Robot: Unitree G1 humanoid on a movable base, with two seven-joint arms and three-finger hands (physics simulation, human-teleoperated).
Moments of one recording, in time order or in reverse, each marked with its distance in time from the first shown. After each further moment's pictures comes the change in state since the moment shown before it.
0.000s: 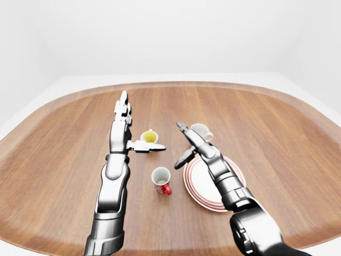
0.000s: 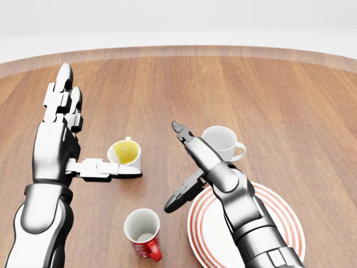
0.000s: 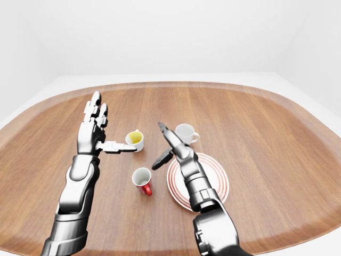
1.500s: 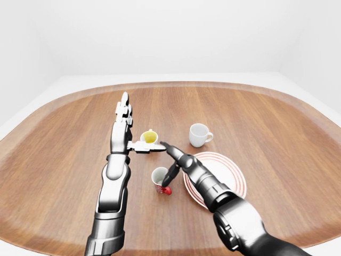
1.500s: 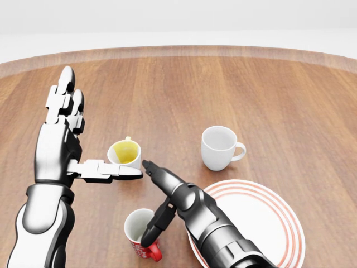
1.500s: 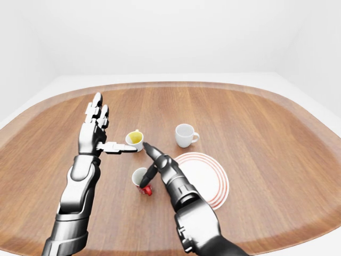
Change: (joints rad) left arm 0.002 -0.002 -0.001 0.014 -0.005 0.000 -0.002; right arm -0.144 0.161 0.051 0.434 -0.142 -0.013 -0.071
